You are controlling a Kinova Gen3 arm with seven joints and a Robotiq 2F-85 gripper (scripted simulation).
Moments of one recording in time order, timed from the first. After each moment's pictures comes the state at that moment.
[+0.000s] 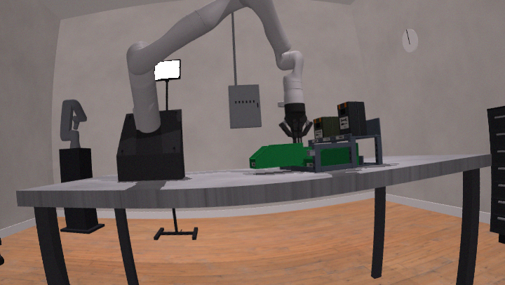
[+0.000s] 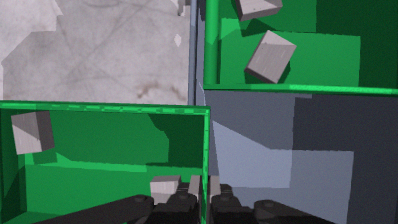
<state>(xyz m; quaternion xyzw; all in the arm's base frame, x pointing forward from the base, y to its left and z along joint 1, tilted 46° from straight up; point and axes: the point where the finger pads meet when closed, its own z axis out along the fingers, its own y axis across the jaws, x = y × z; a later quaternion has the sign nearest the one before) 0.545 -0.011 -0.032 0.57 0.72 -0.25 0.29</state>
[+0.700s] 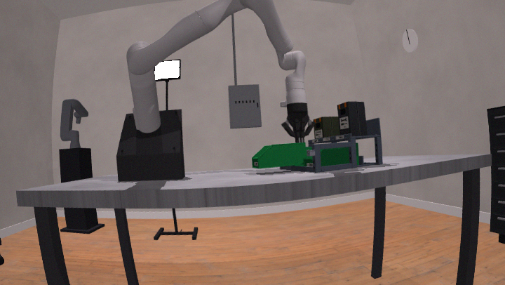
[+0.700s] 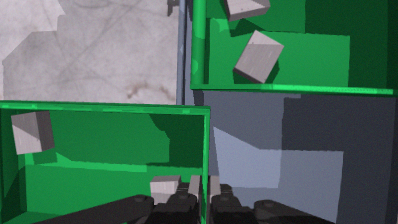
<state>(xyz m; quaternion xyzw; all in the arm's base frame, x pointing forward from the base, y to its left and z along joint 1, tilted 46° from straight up) 0.555 -0.009 -0.032 0.57 0.72 -0.26 0.29</state>
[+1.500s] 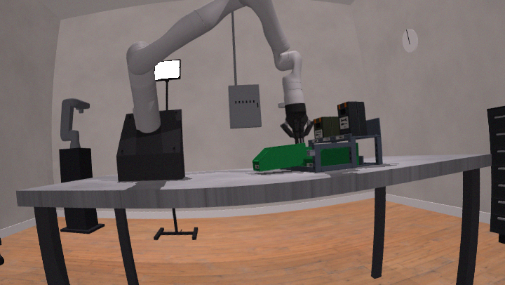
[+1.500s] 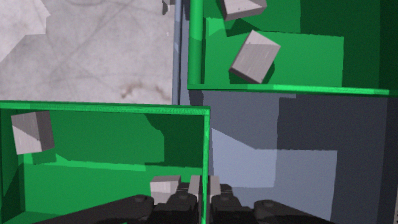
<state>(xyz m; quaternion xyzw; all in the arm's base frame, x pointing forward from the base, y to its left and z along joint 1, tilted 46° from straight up) 0.554 -0.010 -0.033 0.56 0.73 -0.24 0.31</state>
